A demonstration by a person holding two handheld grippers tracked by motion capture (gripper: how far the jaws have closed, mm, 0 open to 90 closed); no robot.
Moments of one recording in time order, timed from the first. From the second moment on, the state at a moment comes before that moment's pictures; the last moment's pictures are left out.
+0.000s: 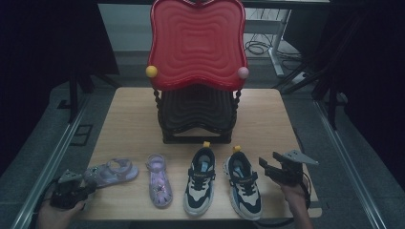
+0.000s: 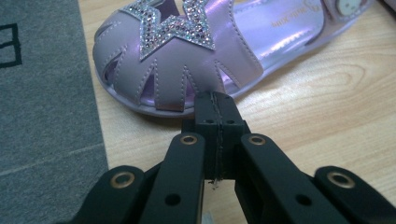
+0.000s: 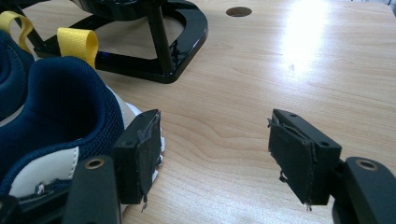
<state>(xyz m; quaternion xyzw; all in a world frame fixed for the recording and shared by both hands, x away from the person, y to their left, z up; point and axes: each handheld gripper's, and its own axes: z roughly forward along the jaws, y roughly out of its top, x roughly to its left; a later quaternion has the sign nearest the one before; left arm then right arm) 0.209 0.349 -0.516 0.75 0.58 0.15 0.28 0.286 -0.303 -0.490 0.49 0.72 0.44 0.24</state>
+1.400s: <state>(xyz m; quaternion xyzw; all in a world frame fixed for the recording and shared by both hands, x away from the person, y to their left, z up) 0.310 0.266 -0.479 0.80 0.52 0.10 0.29 0.285 -0.305 -0.493 0.49 0.72 0.43 0.24</state>
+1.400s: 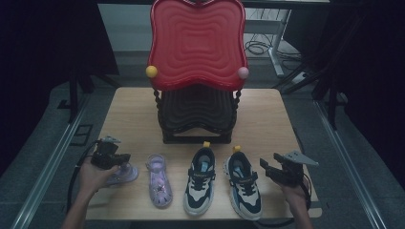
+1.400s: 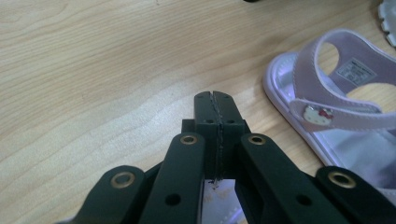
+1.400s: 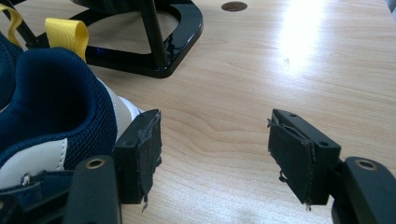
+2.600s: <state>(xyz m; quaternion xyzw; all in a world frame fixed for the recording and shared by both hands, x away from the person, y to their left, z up) 0.286 0.253 -0.475 0.83 0.48 0.07 0.29 0.286 -0.304 -0.496 0.49 0.72 0.43 0.24</state>
